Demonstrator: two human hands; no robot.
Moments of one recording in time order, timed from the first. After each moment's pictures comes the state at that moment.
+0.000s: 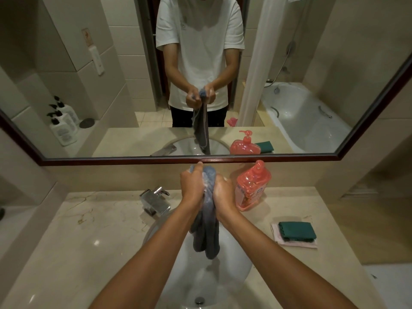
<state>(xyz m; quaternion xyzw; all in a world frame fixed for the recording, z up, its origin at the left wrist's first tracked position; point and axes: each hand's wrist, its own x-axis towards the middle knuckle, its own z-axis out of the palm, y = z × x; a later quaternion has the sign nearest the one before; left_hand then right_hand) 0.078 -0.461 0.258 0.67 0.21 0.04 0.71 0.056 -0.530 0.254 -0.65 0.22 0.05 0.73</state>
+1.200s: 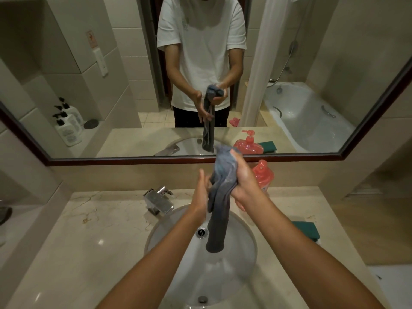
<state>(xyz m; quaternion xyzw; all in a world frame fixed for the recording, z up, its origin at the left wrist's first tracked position) 0.051 -0.462 0.238 0.58 0.10 -0.16 0.80 0.079 -0.570 0.281 -0.40 0.19 0.11 0.89</state>
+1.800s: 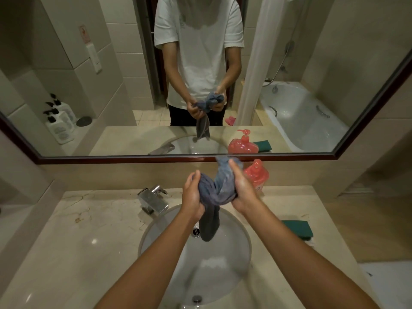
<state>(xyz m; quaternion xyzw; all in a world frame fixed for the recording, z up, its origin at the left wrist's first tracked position) 0.075 -0.459 0.205 0.46 0.16 -0.05 0.87 0.073 -0.587 0.253 -0.52 0.22 0.08 0.82</state>
